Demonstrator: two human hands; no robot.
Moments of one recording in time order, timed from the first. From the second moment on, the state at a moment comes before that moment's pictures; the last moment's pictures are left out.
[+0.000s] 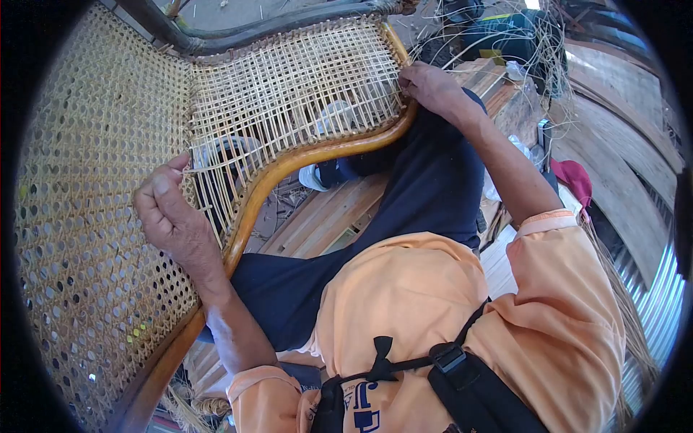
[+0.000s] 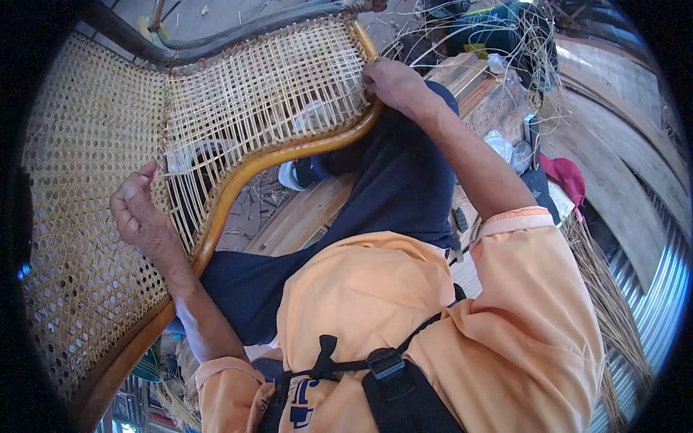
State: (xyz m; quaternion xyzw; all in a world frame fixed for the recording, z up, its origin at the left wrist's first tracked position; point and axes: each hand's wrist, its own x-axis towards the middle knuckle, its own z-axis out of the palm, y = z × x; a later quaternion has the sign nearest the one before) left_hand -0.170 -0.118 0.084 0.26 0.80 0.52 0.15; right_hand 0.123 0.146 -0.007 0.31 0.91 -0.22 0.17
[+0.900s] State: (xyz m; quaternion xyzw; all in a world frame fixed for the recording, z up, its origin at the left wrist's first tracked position) left_hand -0.179 -0.118 0.085 0.29 0.75 0.57 0.17; right_hand 0.069 0.048 0.052 0.30 0.89 -0.31 0.14
